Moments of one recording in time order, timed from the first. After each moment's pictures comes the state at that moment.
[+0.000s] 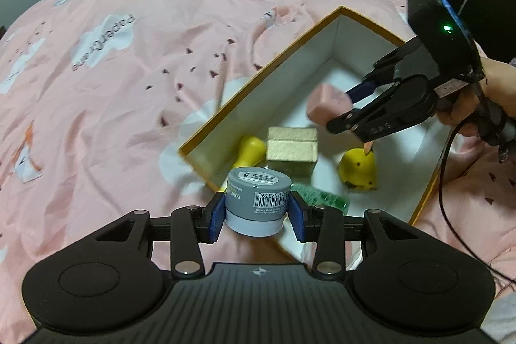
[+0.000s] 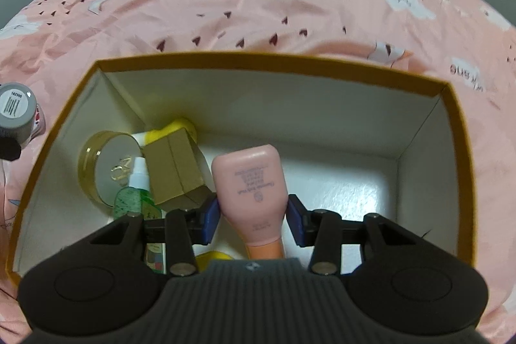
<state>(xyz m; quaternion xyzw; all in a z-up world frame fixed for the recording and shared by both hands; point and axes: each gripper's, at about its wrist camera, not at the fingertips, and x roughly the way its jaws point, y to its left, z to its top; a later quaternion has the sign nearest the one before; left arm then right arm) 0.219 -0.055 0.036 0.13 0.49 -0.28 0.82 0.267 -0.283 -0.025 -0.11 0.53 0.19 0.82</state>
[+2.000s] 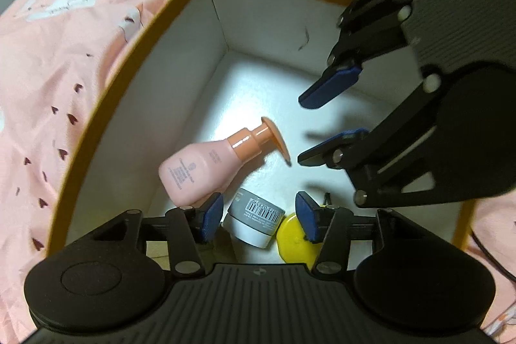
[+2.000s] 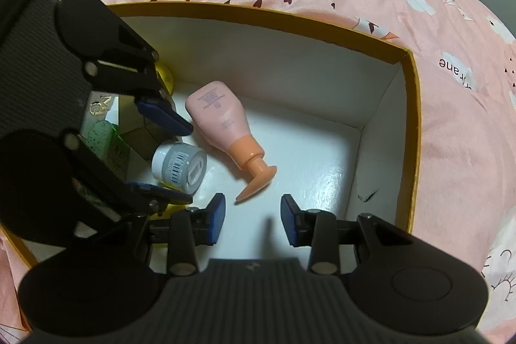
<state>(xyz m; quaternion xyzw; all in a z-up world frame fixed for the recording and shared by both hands) 0.259 -0.205 -0.035 0.25 0.48 -0.39 0.75 0.255 -0.318 -0.022 -0.18 0.54 0.21 0.79</state>
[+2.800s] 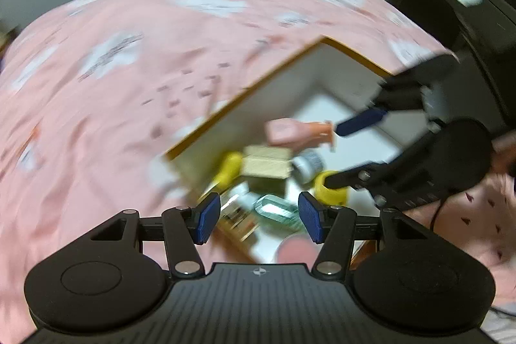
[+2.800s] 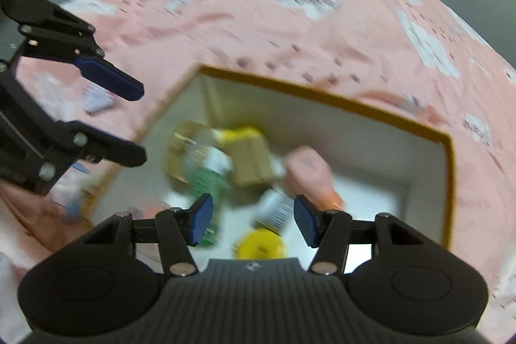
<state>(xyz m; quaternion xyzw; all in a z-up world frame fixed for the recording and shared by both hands) 0.173 -0.056 0.057 0.08 0.45 -0.24 0.86 0.195 -0.256 0.041 -0.16 0.46 0.29 0.82</state>
